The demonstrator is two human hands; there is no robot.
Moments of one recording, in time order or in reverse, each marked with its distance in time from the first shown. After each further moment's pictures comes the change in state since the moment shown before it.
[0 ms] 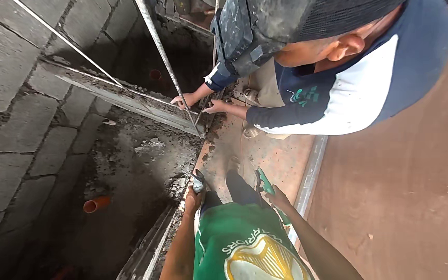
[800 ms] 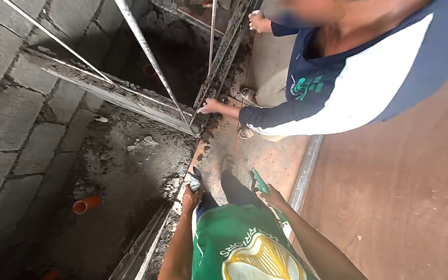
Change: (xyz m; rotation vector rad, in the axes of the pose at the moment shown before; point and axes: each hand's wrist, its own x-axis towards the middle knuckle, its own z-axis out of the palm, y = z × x) left_hand 0.015 0.029 0.009 -0.060 0.010 -0.027; right_hand 0.022 -0.018 -0.025 -0.105 -0.052 0.022
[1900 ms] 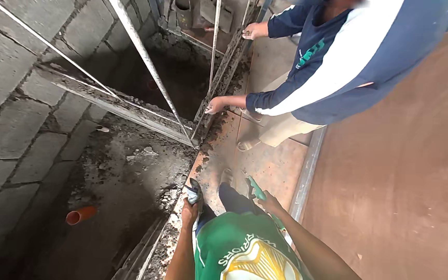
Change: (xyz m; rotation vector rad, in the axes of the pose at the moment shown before) left_hand -0.014 0.008 0.011 -0.158 0.073 -0.046; right_hand 0.012 -0.026 -0.023 -0.069 -0.002 -0.022
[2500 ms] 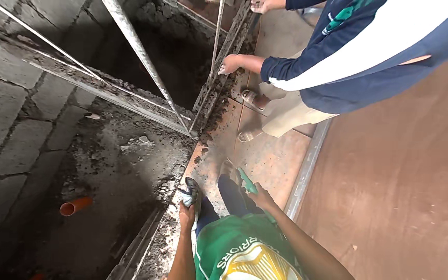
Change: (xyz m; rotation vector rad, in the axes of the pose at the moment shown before) left_hand 0.011 -0.032 0.018 -0.095 0.062 -0.149; right_hand 0.010 -0.058 0.024 -0.077 -0.022 -0.082
